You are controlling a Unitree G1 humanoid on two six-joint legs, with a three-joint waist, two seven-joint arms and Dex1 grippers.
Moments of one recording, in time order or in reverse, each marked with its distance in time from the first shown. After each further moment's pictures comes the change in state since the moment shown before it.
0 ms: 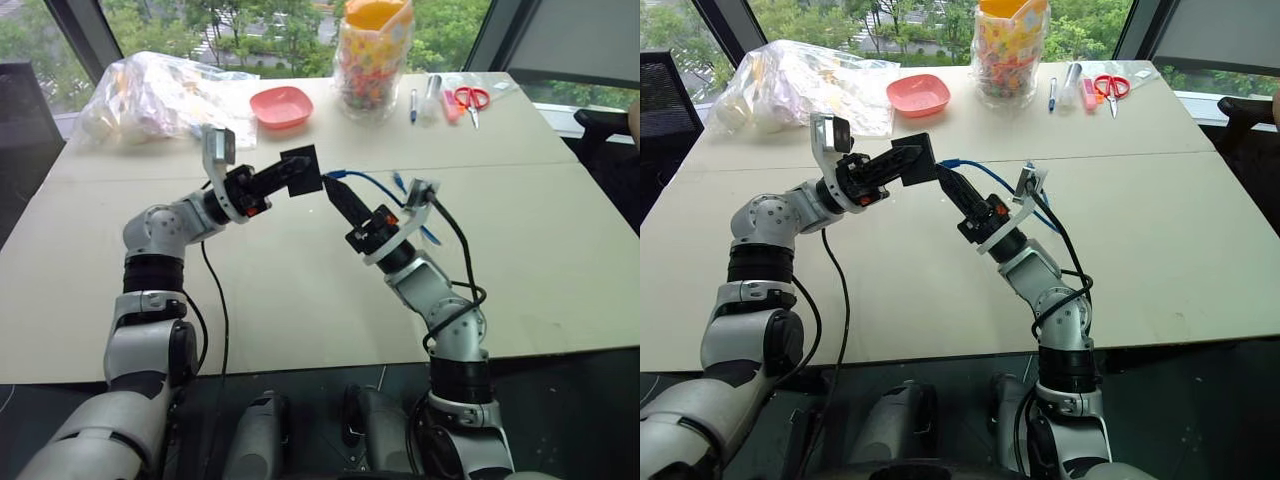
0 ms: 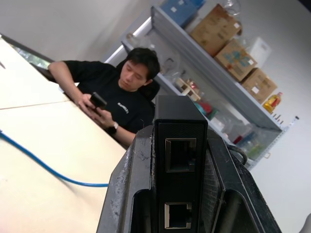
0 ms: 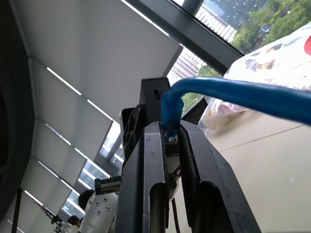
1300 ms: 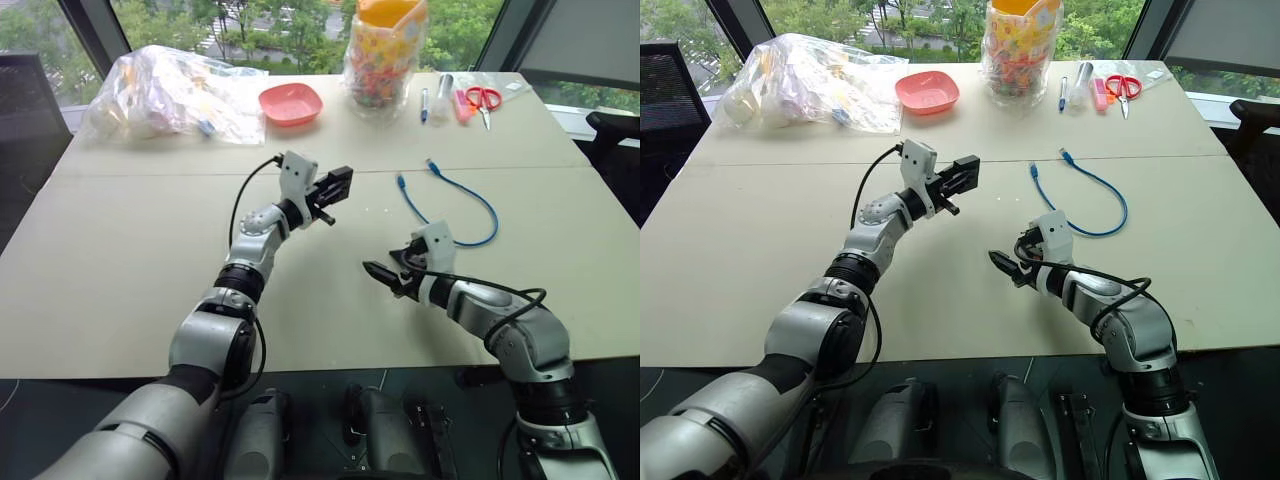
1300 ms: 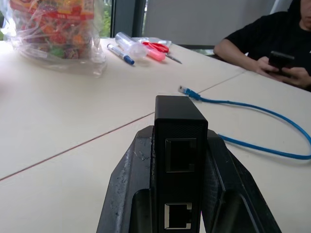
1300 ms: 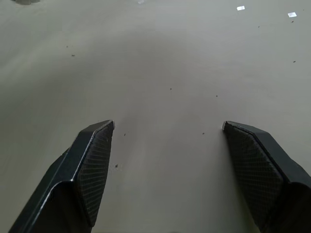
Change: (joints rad) left arm -0.115 -0.353 -0.209 0.574 0.611 -1.142 0.527; right arm 0.147 -0.472 0.200 -0.159 -0.480 0.287 -0.023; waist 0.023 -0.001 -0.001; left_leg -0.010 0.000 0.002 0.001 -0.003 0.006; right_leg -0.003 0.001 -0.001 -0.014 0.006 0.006
